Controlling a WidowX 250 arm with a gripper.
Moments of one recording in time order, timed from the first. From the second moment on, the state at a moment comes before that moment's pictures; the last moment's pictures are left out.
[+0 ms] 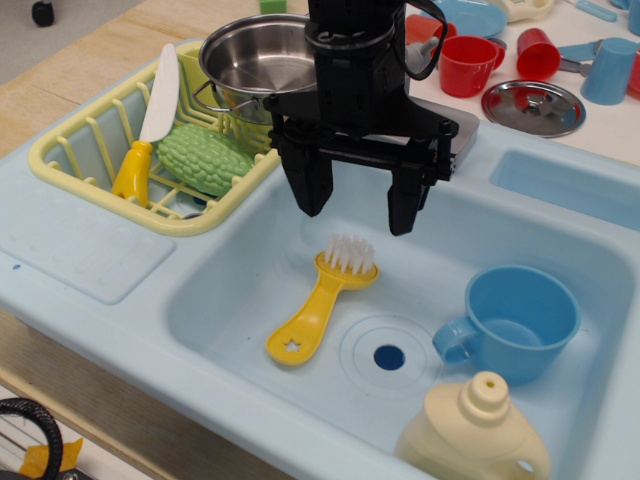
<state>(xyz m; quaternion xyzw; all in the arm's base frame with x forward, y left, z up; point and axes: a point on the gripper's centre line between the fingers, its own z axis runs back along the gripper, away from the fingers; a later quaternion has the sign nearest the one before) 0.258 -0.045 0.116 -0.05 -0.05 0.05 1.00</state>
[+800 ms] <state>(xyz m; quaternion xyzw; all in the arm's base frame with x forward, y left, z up) 0.255 -0.061 0.098 -0.01 -0.02 0.07 1.00</state>
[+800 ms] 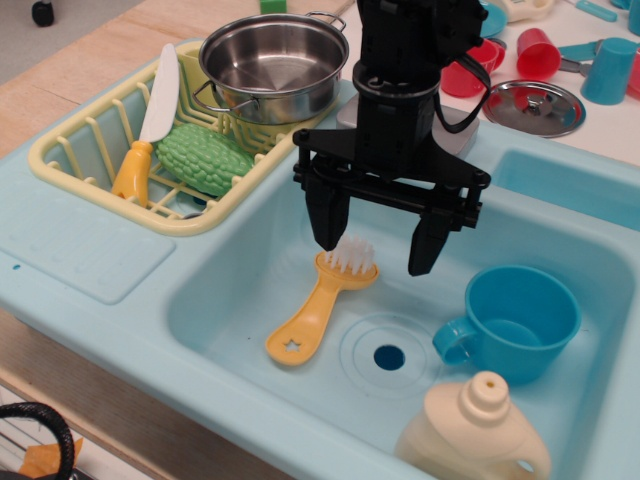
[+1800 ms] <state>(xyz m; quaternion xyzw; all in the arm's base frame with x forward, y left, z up) 0.245 -0.046 0.074 -0.04 -0.02 0.11 0.99</state>
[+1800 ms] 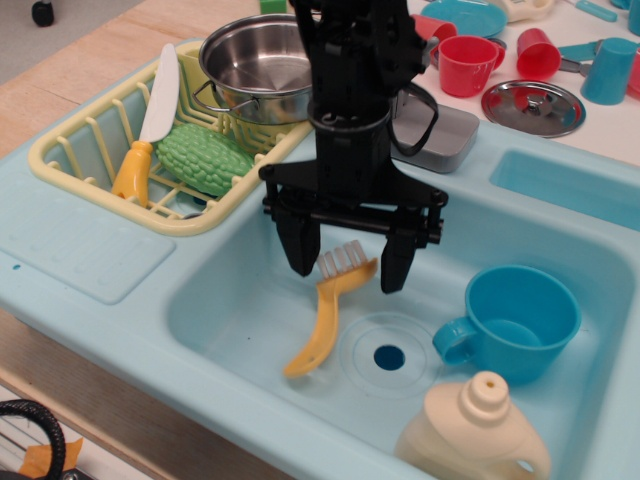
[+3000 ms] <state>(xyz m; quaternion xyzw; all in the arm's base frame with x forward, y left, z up) 0.255 -0.051 0.090 -0.04 -0.03 0.08 1.00</state>
